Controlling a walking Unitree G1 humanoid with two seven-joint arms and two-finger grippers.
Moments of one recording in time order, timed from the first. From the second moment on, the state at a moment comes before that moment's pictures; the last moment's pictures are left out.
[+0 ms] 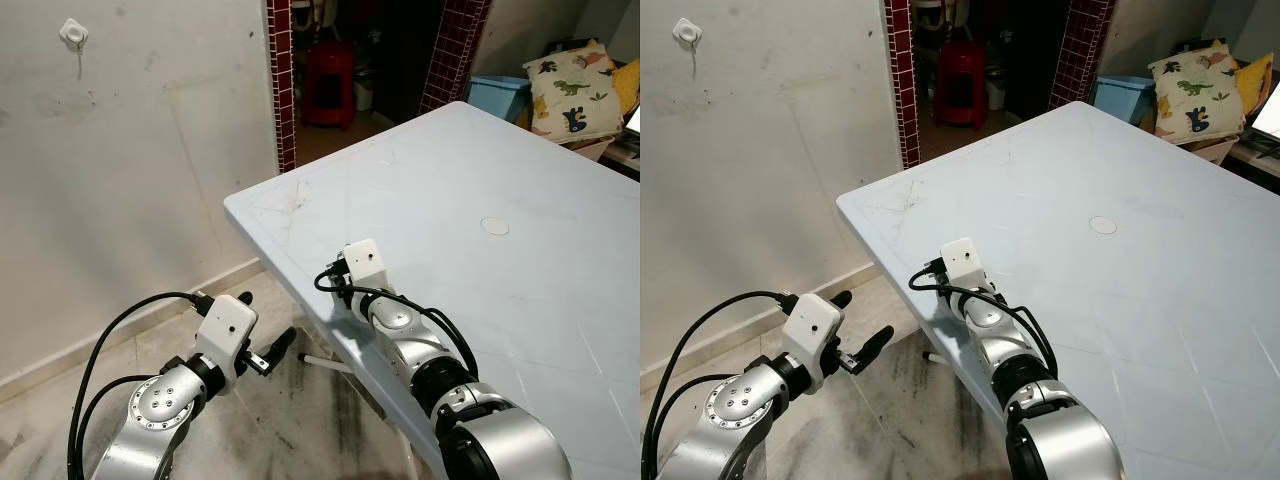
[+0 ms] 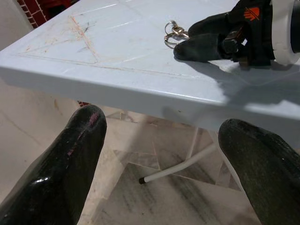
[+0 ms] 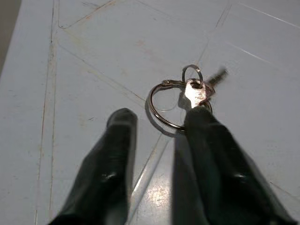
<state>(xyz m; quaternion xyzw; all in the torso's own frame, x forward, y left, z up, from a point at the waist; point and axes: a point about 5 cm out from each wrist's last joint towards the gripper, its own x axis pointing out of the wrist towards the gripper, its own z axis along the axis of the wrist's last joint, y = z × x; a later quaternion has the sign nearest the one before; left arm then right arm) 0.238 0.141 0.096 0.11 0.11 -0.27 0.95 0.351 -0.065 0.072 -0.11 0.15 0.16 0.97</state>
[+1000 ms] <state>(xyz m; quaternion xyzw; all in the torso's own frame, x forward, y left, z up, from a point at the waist) 0.238 0.135 0.097 0.12 0.09 -0.28 0.95 0.354 -0.071 0.073 -0.09 0.16 0.13 0.97</state>
